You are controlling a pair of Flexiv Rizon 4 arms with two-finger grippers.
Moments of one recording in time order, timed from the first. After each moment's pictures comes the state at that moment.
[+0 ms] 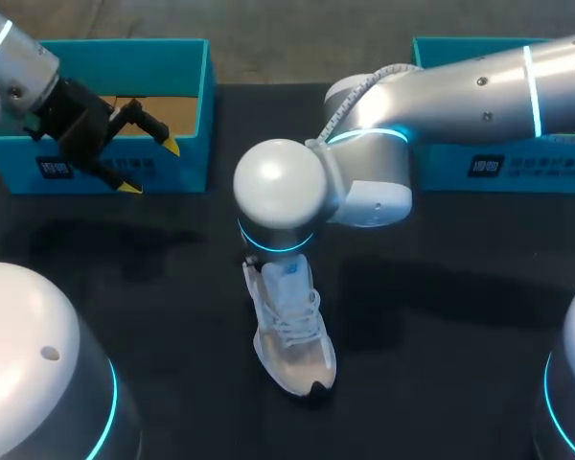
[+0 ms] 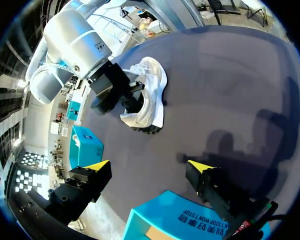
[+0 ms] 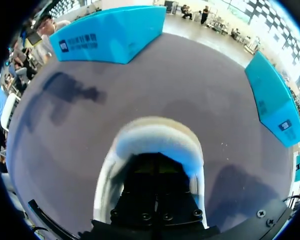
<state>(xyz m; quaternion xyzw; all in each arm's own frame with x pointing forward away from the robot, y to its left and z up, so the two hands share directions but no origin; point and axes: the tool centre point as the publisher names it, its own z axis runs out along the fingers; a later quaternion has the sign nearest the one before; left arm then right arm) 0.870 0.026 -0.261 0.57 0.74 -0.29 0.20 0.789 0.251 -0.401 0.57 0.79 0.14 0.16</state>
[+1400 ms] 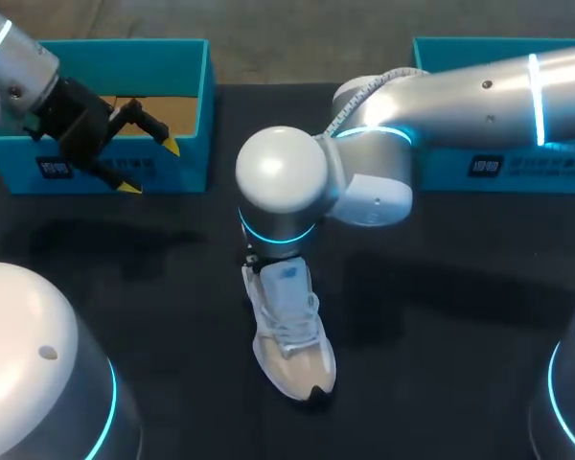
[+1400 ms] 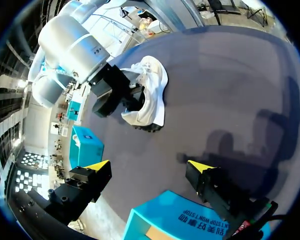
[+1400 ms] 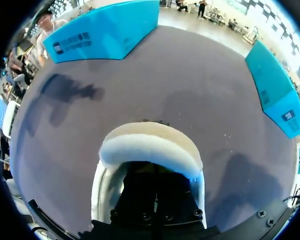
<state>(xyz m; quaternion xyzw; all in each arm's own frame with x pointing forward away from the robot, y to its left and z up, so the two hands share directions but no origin) 0.870 0.026 -0.261 0.57 0.74 -0.29 0.20 0.780 0.252 -0.405 0.59 0.79 0.13 0.13</state>
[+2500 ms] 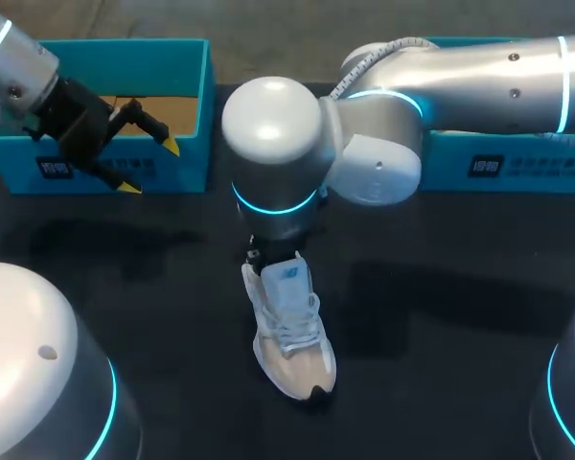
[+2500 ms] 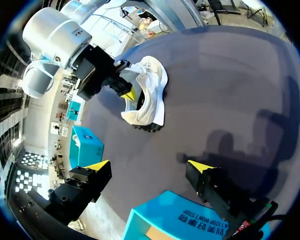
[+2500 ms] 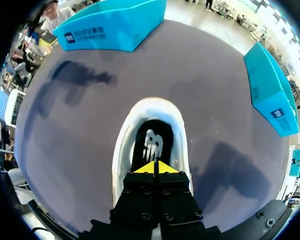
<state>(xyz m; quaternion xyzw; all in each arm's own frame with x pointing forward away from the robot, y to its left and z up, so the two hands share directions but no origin) 0.870 0.026 -0.261 0.57 0.74 -0.29 0.20 0.733 0.239 -0.353 0.58 0.81 0.06 0.09</state>
